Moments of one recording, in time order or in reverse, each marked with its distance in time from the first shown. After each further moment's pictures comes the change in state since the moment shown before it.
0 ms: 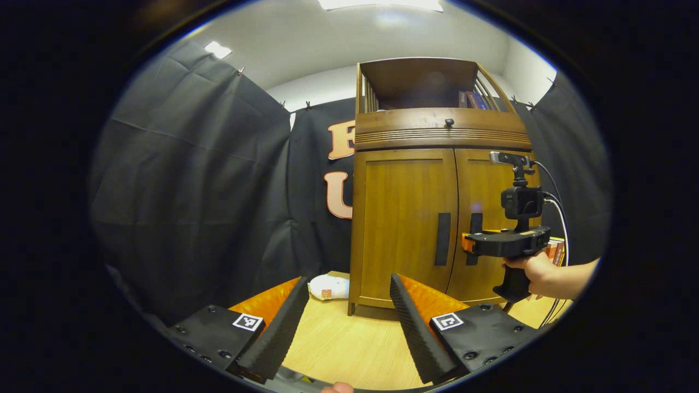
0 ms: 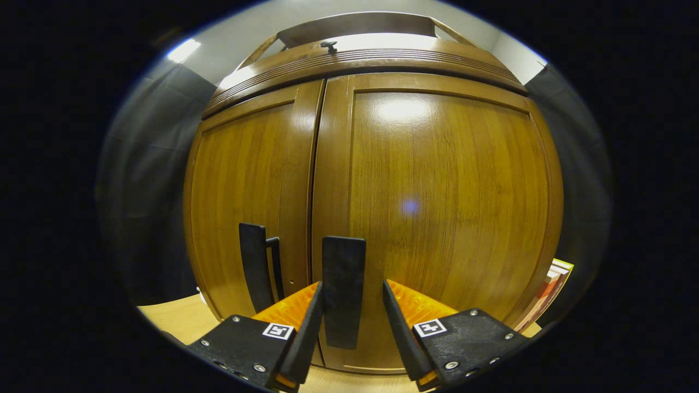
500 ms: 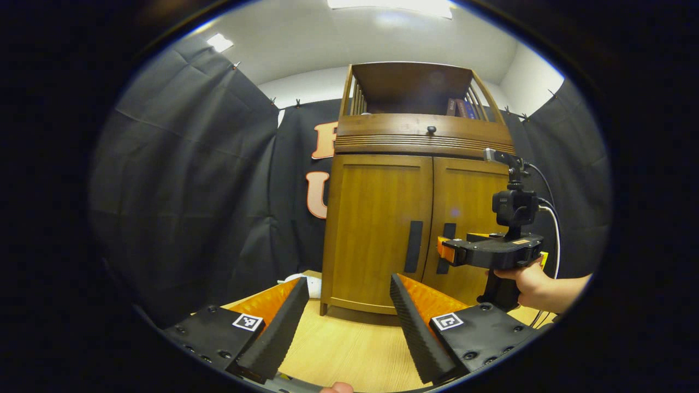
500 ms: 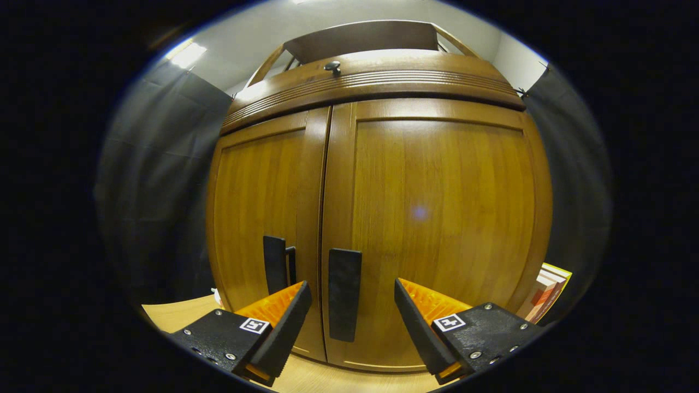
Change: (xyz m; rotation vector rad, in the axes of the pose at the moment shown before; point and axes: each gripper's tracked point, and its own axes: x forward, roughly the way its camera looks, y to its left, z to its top) left arm -0.005 -0.036 0.008 -0.054 -0.004 -0.065; right arm -0.021 -0.002 0.014 0.014 -0.028 0.067
